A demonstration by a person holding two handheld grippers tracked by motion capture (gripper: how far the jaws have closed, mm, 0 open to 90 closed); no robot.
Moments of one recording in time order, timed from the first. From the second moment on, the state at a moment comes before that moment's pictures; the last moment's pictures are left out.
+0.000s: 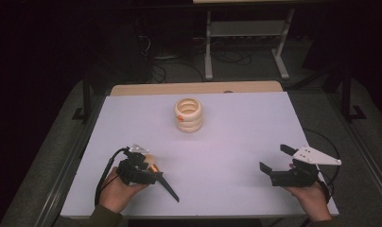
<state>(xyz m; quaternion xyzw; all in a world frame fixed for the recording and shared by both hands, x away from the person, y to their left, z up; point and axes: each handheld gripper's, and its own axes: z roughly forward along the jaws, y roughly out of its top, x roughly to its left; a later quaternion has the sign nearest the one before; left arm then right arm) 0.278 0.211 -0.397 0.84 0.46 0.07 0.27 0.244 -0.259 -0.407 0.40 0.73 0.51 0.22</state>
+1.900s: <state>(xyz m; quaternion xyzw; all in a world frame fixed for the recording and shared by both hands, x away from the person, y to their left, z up) 0.287 0.189 -0.415 0.84 0.50 0.07 0.18 0.243 -0.259 -0.408 0.40 0.73 0.51 0.22</state>
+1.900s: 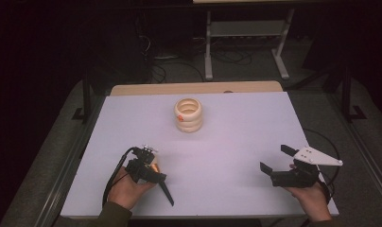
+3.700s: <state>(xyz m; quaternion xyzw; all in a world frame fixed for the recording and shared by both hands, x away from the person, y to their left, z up) 0.298 0.200 -0.418 0.86 0.48 0.05 0.17 0.244 -0.260 -0.409 0.40 0.73 0.51 0.22</state>
